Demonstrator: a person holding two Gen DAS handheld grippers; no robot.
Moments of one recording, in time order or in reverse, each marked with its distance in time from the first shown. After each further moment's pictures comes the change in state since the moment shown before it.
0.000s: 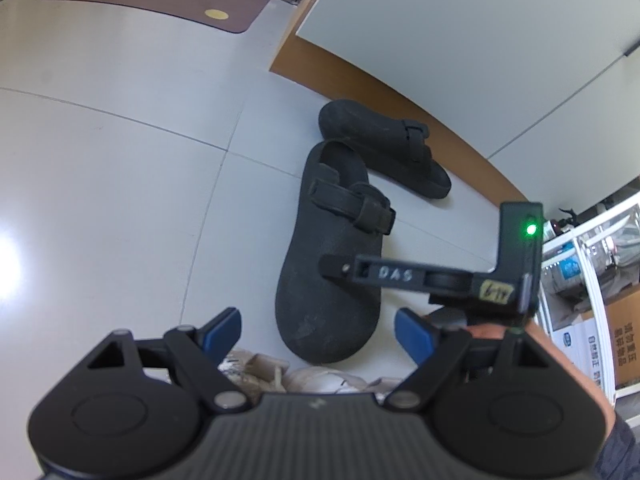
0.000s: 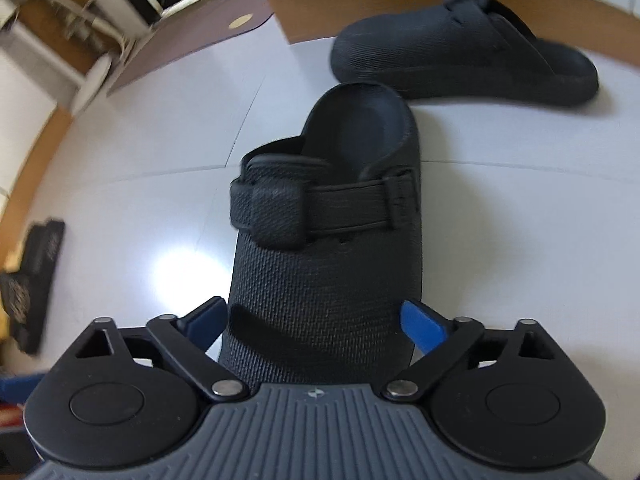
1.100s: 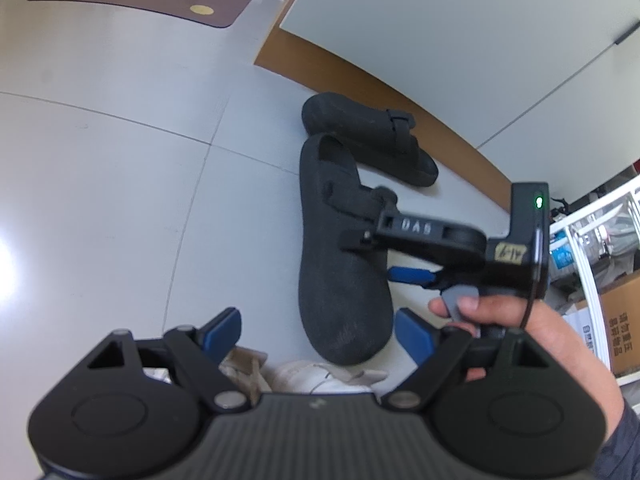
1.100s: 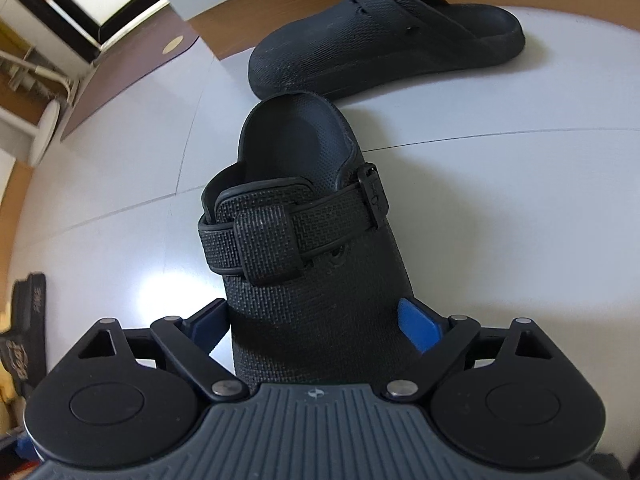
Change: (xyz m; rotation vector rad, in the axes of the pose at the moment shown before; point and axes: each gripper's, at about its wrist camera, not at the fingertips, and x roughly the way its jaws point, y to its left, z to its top) left arm -0.006 -0.013 -0.004 0.032 0.020 -0.024; right arm -0.017 -0.039 0.010 0.297 0.001 -0.022
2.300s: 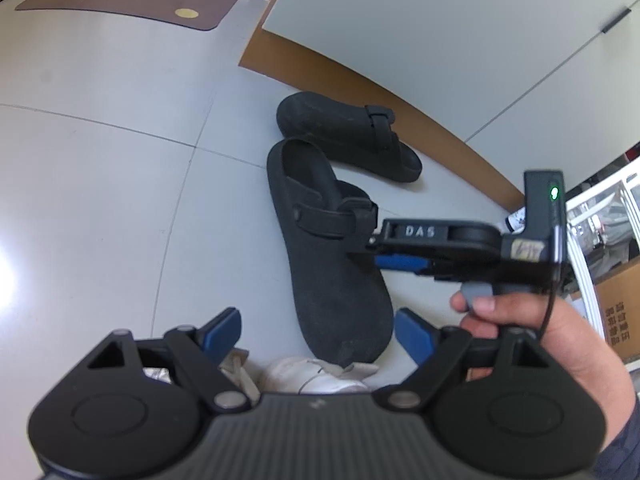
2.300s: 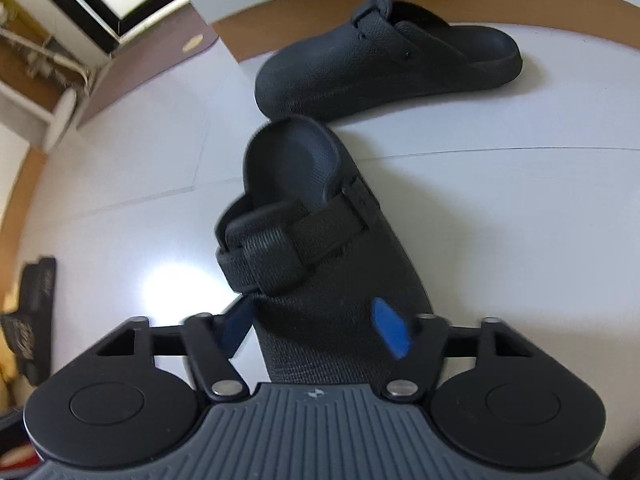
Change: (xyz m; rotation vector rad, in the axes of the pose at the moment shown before) left arm 0.001 -0.010 0.006 0.034 0.001 -0.015; right arm -0.013 0.003 0.007 -0.095 -0.002 0.020
